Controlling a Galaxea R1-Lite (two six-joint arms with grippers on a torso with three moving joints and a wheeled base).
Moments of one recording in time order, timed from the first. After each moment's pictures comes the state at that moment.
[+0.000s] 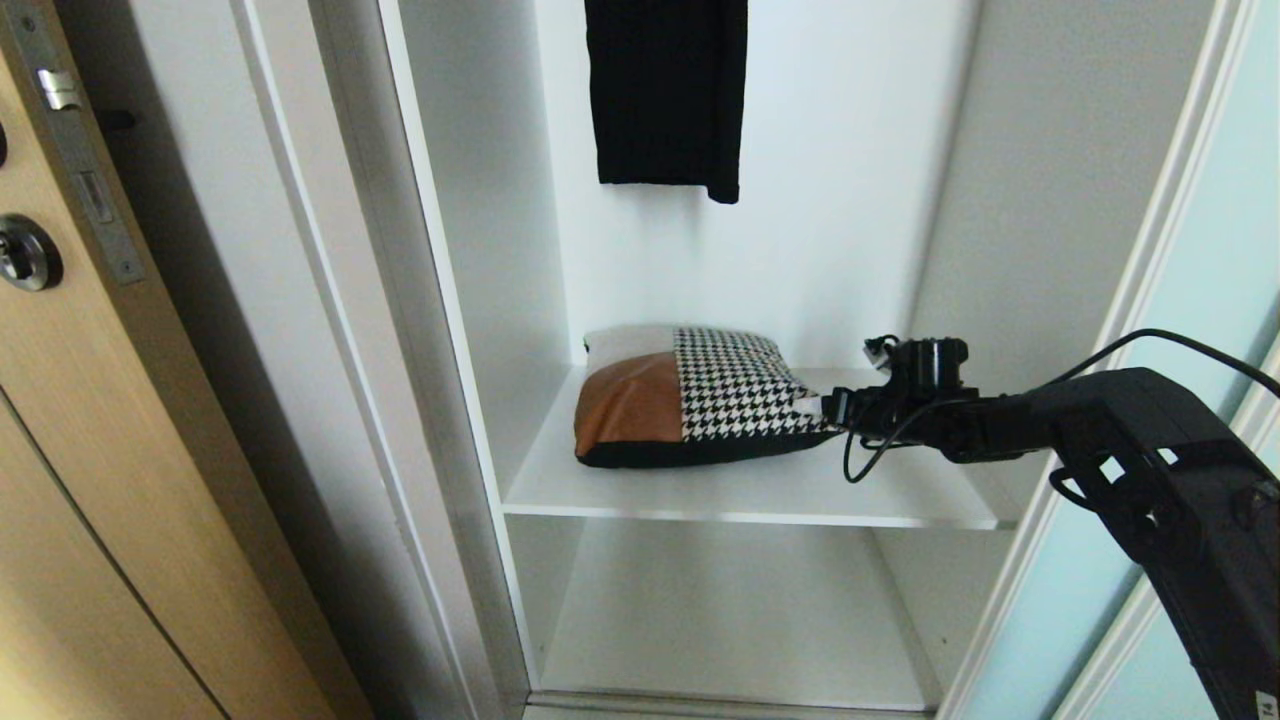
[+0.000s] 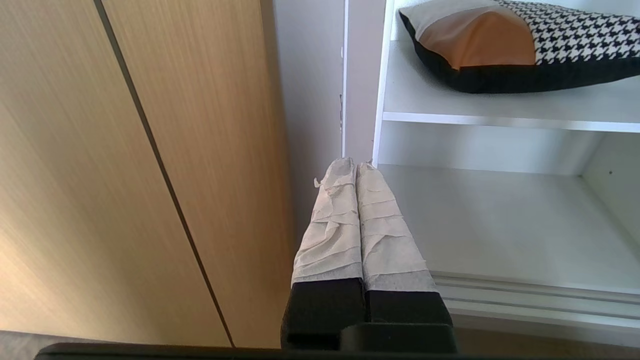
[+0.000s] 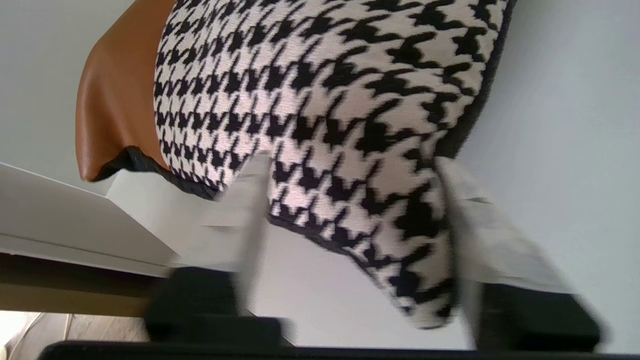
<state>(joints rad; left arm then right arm) 0.02 0.00 0.00 0.00 0.00 0.01 0.08 2.64 -1.93 -0.32 0.51 0.39</state>
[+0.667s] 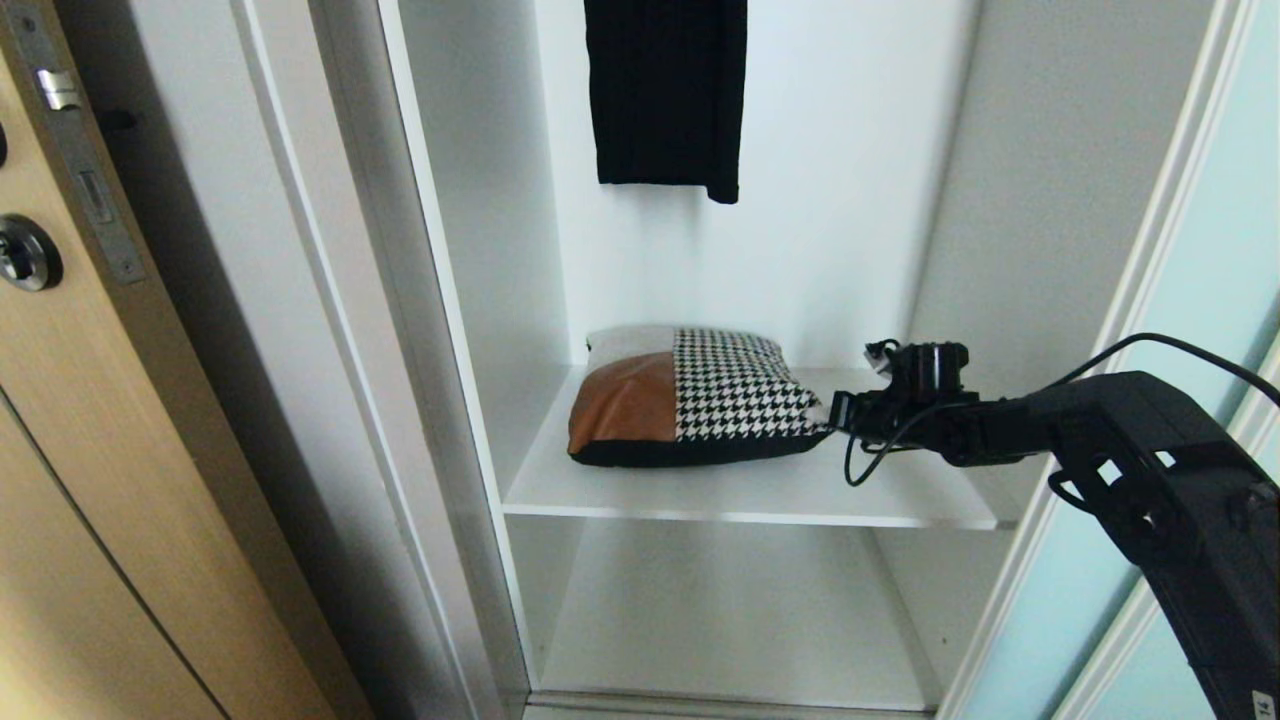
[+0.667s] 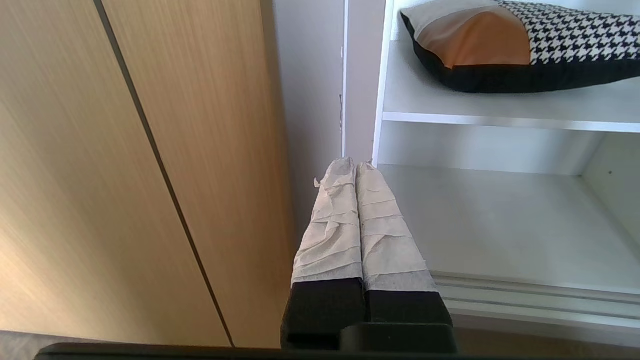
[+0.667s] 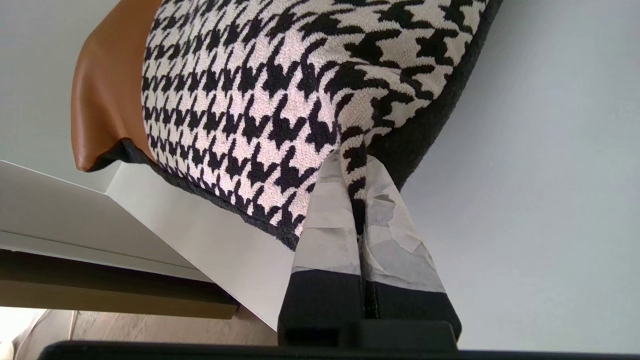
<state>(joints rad) 0.02 0.00 0.00 0.00 0.00 0.01 0.07 2.65 -1.93 -0.32 0.52 0.39</state>
